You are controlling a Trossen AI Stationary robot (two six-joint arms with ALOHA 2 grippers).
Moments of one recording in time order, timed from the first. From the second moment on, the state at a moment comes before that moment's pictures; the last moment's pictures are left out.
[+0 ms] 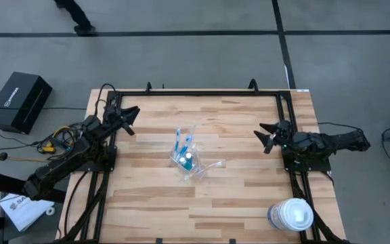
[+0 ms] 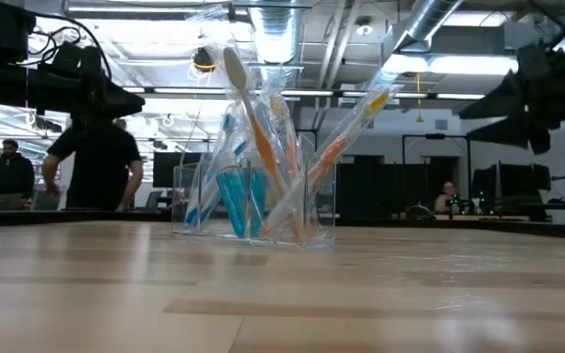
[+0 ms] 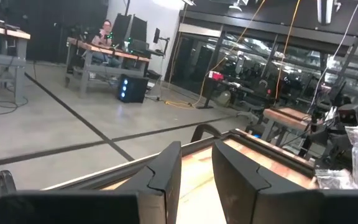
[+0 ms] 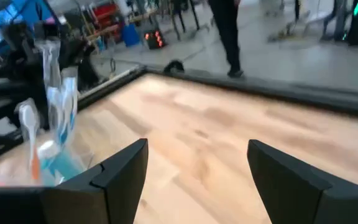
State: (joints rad) left arm 0.78 0.16 0.01 0.24 0.07 -0.29; right arm 0.18 0.00 0.10 -0.32 0.77 0.49
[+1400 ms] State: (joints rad) left arm 0.78 0.32 0.01 0.25 0.16 -0.29; right arm 0.15 0.08 0.10 -0.28 0.16 0.47
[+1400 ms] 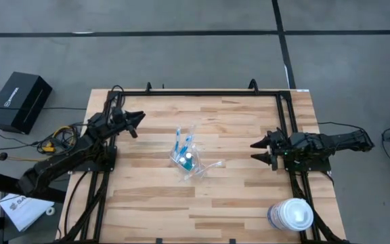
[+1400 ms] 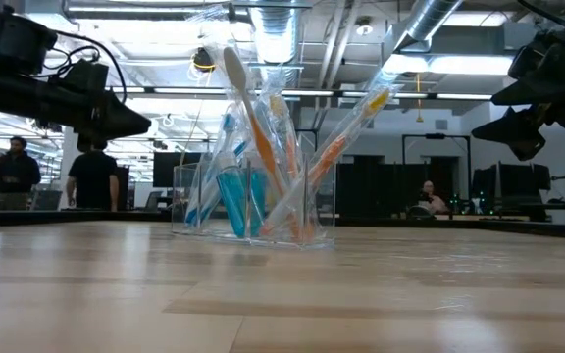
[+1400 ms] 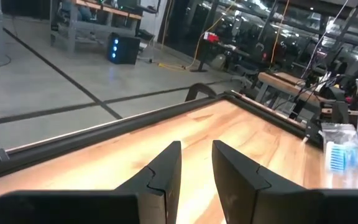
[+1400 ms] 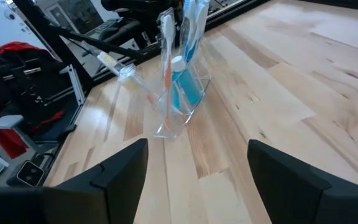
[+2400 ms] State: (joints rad) left arm 0.22 0.00 0.01 0.32 0.15 -0.29; right arm 0.15 0.00 0.08 -0.21 0.16 0.47
